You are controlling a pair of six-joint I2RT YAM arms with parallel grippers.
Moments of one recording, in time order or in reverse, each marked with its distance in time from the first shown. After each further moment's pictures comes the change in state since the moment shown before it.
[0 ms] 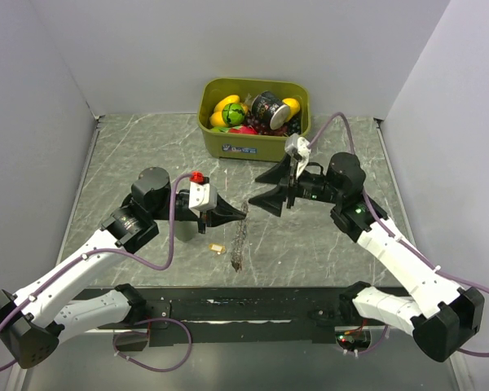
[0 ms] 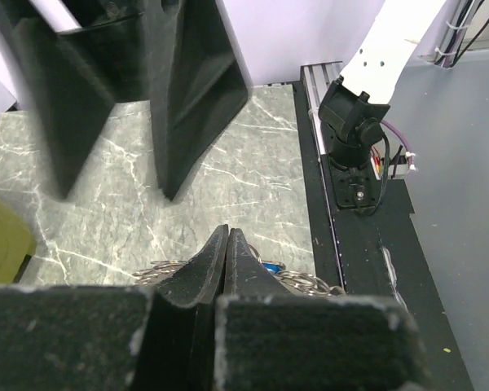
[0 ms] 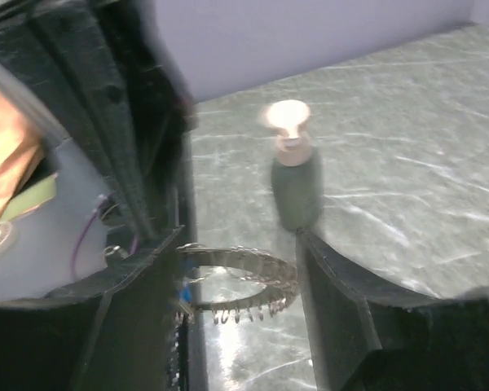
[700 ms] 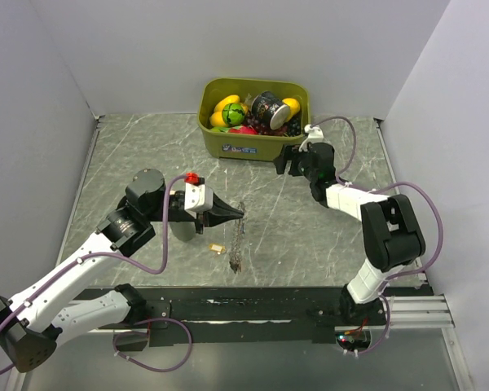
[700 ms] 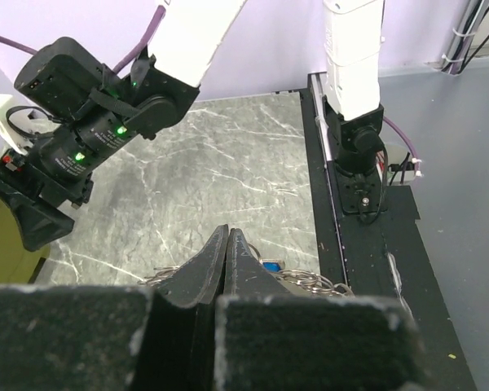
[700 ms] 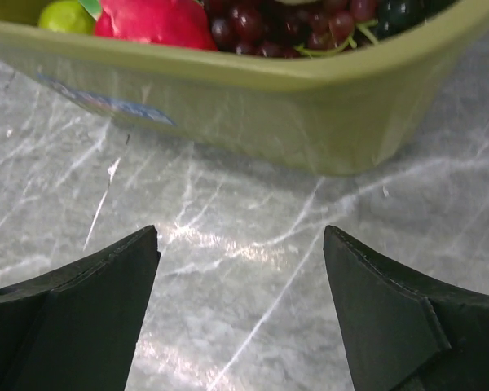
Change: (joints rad) left arm 0.000 -0.033 0.000 0.001 -0.017 -0.004; right arm -0.252 0.631 -0.044 0.369 0.760 0.098
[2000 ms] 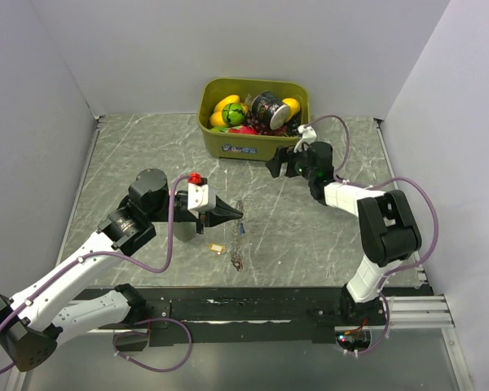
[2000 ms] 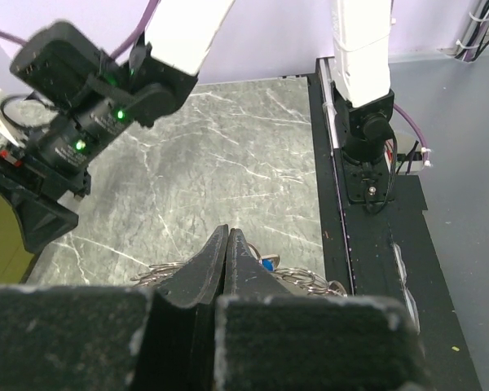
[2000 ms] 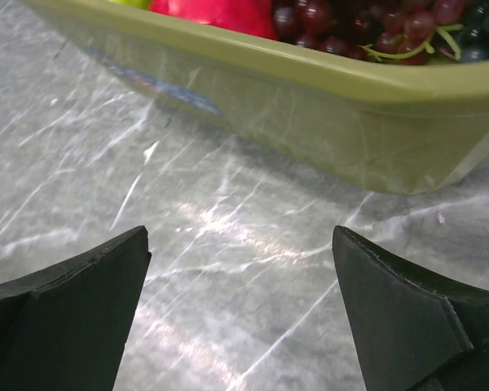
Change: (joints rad) left arm 0.000 0.008 0.000 -0.043 -0.032 0.026; right arm -0.002 0.067 0.021 0.066 -0.163 -0.027
